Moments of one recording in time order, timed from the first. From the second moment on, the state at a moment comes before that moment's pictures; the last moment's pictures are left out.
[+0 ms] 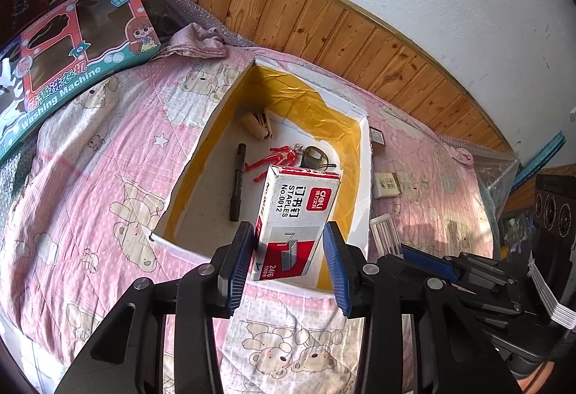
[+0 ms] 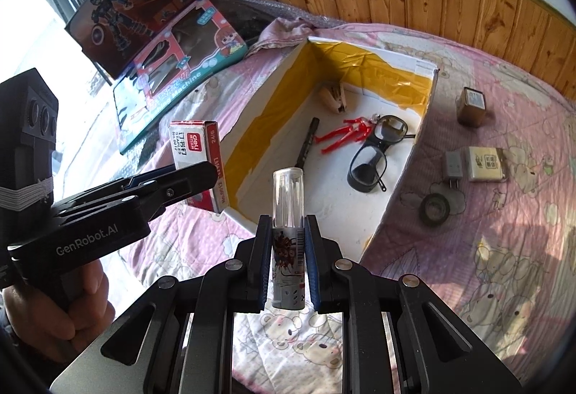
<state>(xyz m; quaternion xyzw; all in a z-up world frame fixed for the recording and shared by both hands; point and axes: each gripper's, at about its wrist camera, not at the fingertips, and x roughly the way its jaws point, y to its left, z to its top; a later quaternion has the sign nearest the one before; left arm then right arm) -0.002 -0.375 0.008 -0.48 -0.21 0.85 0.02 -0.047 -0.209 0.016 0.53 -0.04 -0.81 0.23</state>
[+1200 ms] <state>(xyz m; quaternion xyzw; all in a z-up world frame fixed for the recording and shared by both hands) -0.068 -0.386 -0.043 -0.53 -0.18 0.83 0.01 -0.100 -0.232 -0.024 0.57 -0.02 -0.78 0.25</state>
